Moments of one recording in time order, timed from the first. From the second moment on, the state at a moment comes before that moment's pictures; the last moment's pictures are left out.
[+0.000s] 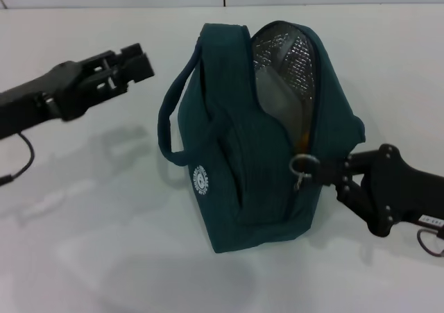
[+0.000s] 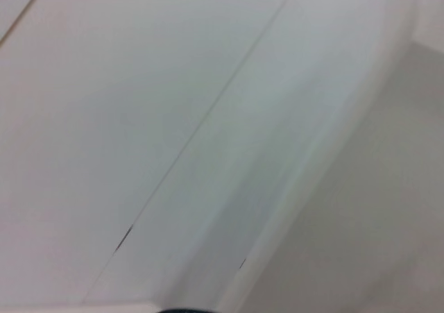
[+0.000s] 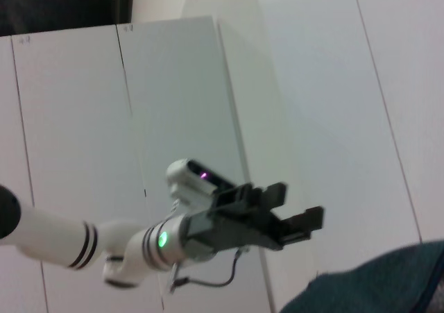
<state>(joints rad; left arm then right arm) -0.35 -2.08 0.69 0.79 1.57 1.84 -1.74 0.41 2.02 -1.34 -0.30 -1.15 -1.74 0.86</state>
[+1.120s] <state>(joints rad) -0.28 -2.09 0.70 0.29 1.55 1.89 -0.75 0.63 2.03 -1.40 -0.32 -0.93 -1.71 0.84</state>
